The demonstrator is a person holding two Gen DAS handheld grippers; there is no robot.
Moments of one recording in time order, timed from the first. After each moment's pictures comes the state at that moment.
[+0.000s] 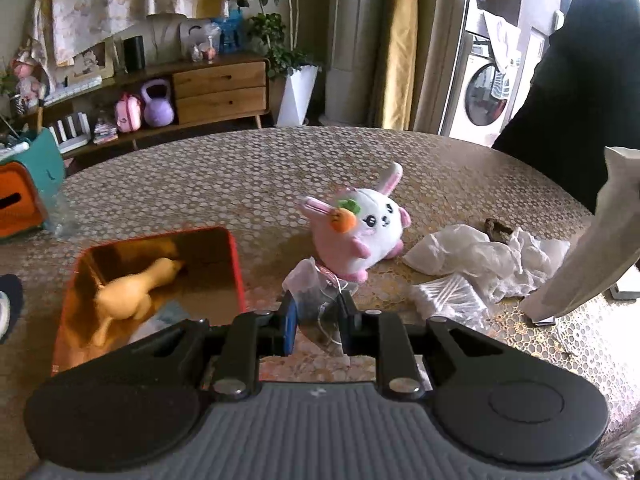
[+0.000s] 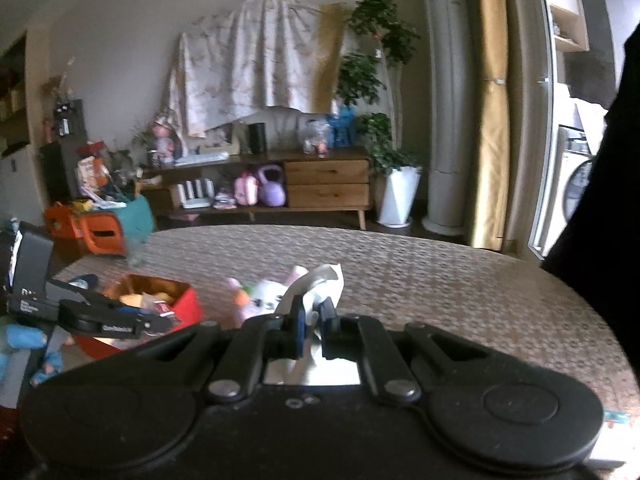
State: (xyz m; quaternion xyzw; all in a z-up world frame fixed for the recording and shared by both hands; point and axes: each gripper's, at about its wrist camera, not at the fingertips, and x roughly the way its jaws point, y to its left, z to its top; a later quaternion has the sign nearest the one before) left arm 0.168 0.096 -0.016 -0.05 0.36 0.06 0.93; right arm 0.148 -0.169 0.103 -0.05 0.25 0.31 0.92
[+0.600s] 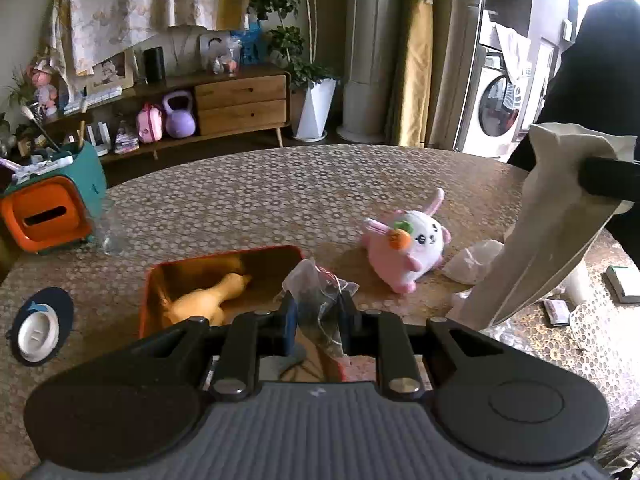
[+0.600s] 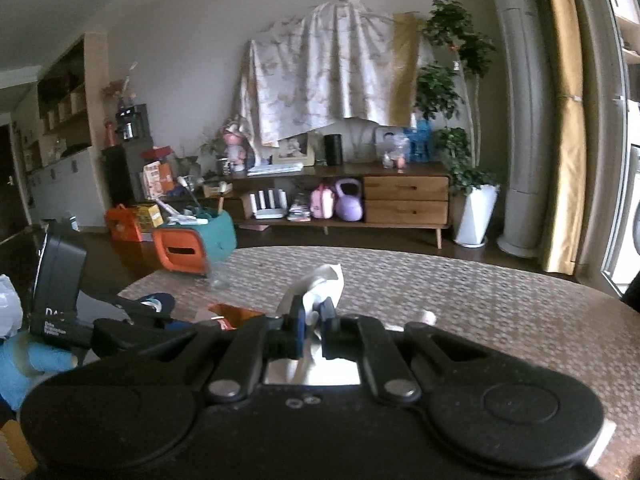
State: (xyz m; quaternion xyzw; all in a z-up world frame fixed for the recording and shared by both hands) left arm 0.135 0.152 0.018 -0.04 0.35 0.07 0.93; right arm 0.139 -0.063 0.123 -0.04 0.23 0.40 0.88
